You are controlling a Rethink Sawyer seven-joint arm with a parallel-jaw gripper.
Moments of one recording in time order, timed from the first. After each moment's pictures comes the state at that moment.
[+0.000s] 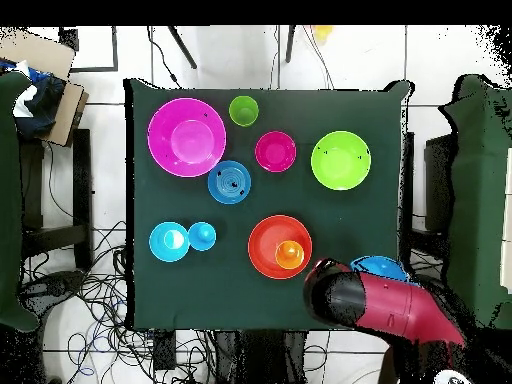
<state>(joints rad) -0.48 -0.89 -0.11 1.93 -0.41 0.50 1.95</state>
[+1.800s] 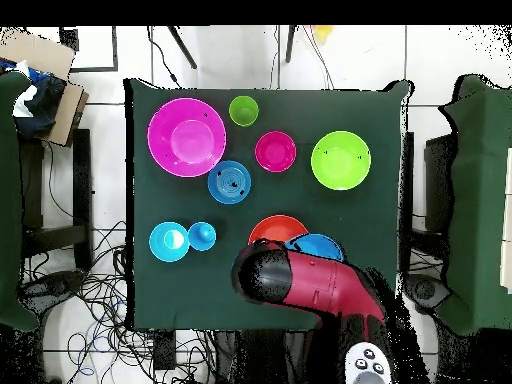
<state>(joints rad) -0.24 -0.88 -0.12 1.96 -0.15 0.50 1.95</state>
